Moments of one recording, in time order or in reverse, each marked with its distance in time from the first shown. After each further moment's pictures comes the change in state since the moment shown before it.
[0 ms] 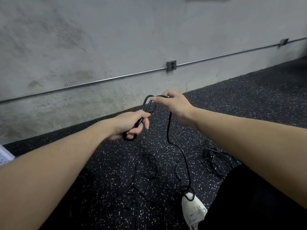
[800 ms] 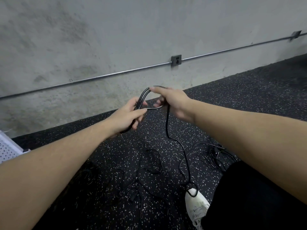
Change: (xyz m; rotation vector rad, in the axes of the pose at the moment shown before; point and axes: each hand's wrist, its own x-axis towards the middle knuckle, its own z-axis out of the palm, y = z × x) left_hand -0.005 -0.020 -0.013 0.048 0.217 0.276; right_hand 0.008 -0.010 0.024 0.246 -0.053 0.218
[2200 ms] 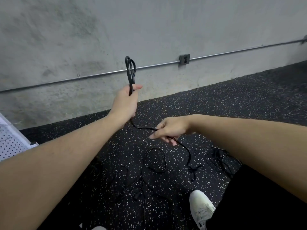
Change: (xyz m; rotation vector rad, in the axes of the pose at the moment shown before) left_hand 0.008 0.005 -0.014 0.000 0.546 -0.005; right_hand -0.013 0.039 0.011 -0.951 -0.718 0.211
